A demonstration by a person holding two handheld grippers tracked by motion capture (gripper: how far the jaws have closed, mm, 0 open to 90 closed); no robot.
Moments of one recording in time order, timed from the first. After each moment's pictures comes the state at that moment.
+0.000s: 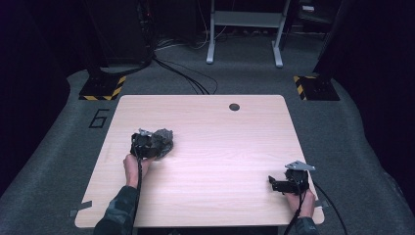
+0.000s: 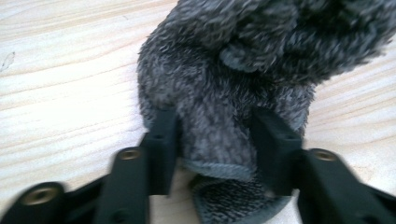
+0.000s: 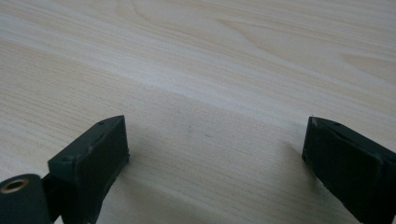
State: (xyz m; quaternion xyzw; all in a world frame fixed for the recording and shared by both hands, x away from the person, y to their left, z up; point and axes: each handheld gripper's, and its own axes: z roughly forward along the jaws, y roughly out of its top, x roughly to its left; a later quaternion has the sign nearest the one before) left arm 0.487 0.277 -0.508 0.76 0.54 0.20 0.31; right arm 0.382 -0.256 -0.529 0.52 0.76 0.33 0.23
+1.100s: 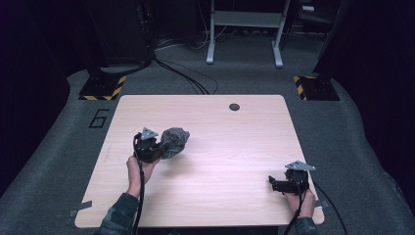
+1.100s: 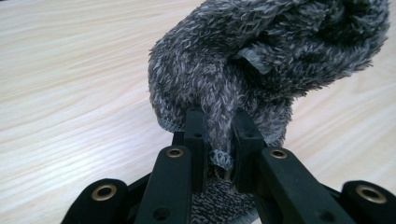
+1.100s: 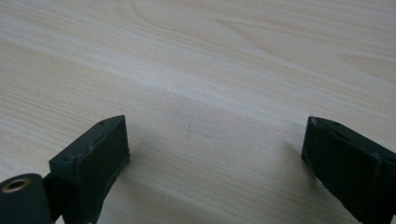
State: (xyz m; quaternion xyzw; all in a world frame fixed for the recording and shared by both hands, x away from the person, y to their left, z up) left arm 0.436 0.239 -0.447 0.77 0.46 0.19 0.40; right arm 0.382 -0.256 -0.529 0.52 0.76 0.33 0.23
